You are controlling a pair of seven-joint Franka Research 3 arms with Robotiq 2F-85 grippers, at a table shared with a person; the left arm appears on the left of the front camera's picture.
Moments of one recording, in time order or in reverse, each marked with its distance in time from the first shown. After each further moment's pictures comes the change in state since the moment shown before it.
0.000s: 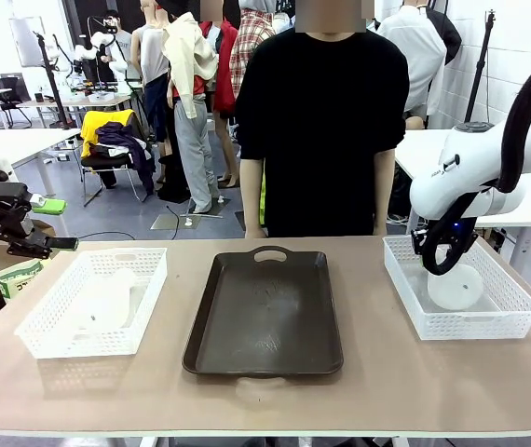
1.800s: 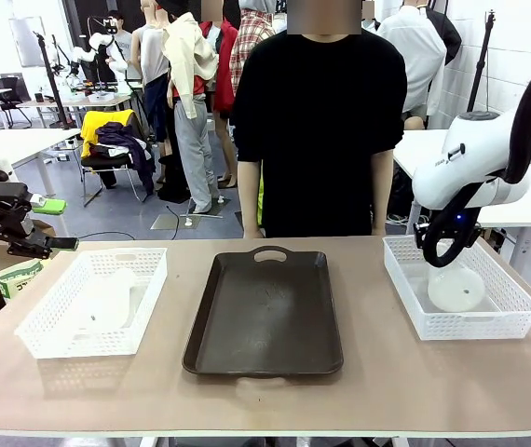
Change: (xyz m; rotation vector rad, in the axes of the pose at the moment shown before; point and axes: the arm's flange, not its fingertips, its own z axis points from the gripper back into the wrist) left arm 0.000 0.000 0.000 0.000 0.000 0.000; right arm -0.004 -0.001 0.025 -0.003 0.018 -0.035
